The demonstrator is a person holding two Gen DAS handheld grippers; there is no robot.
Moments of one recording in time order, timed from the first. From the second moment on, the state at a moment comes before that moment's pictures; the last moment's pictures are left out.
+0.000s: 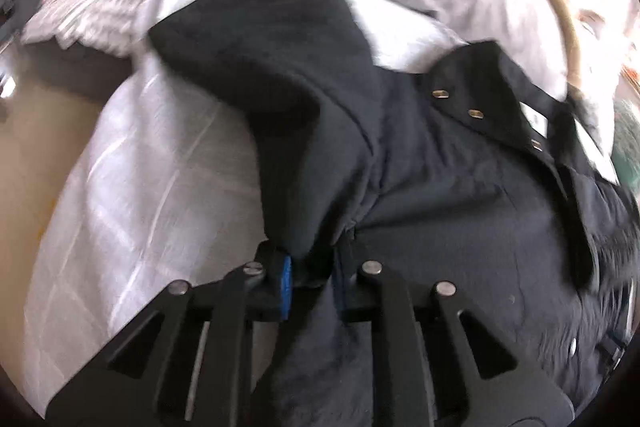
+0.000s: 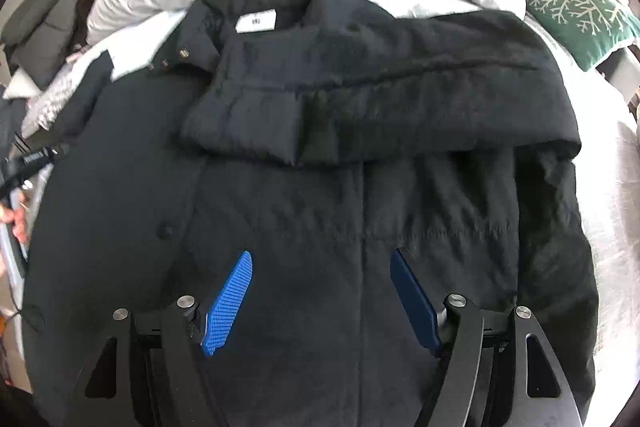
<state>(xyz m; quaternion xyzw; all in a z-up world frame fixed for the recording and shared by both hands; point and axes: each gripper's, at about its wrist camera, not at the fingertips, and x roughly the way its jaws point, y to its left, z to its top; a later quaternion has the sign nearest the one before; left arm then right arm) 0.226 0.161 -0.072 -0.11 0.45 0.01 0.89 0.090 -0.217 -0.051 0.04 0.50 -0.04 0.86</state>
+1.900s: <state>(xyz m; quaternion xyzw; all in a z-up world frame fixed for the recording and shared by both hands) 0.200 -0.059 -0.077 0.27 0.40 -0.25 0.84 0.102 -0.241 -0.031 0.03 0.51 -0.06 0.86</state>
